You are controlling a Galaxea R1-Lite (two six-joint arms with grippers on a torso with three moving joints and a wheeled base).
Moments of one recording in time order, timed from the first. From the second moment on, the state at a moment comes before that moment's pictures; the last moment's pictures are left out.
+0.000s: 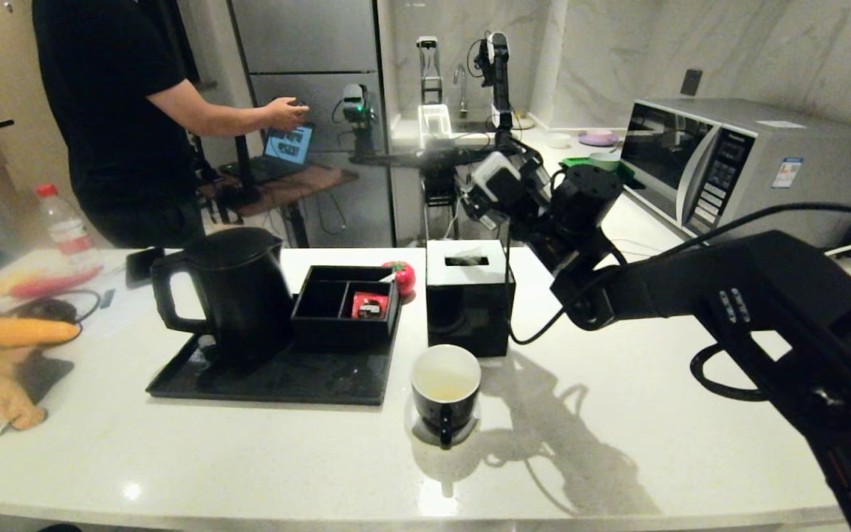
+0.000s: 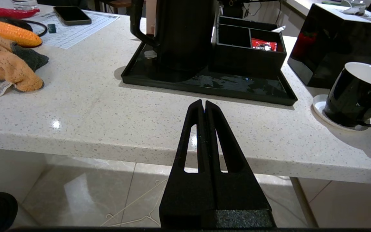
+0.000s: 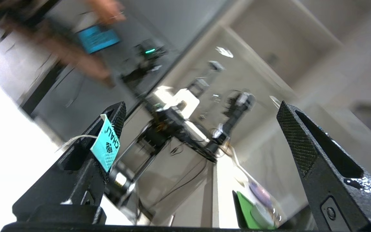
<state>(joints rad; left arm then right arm) 0.00 0.00 0.00 -0.03 0.03 -0.13 0.46 2.39 -1.73 -1.08 0.03 -0.83</state>
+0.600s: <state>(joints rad) 0.00 0.00 0.00 -0.03 0.03 -0.13 0.34 2.28 -1.39 -1.08 0.14 -1.06</state>
